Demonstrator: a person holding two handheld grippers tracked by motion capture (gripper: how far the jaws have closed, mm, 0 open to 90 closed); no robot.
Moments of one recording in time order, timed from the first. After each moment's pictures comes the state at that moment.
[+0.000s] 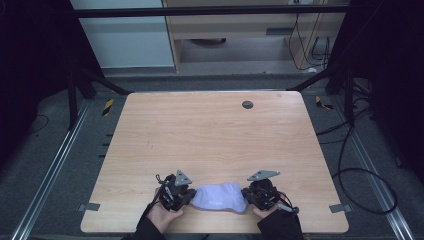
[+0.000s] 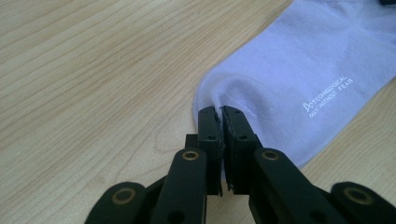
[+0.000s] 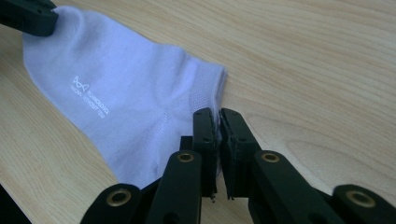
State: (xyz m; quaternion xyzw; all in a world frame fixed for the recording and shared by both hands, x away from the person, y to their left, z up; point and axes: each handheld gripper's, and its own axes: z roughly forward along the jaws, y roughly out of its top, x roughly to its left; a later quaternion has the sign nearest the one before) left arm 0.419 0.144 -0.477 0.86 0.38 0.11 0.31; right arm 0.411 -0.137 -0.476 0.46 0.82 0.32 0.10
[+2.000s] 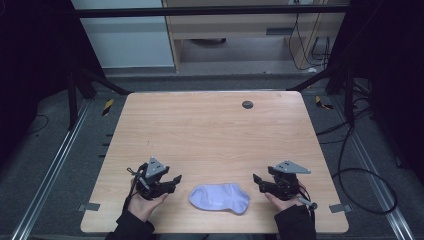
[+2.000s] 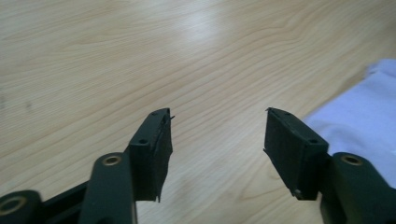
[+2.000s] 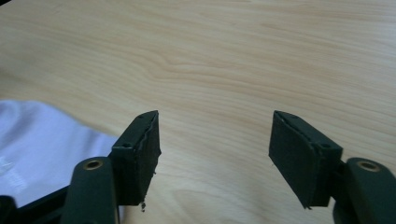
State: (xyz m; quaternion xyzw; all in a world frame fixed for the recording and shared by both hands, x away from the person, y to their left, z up) left arm 0.439 0.209 -0.458 0.80 0.41 0.20 0.38; right arm 0.430 -0.197 -0.474 0.48 0.74 0.43 0.20
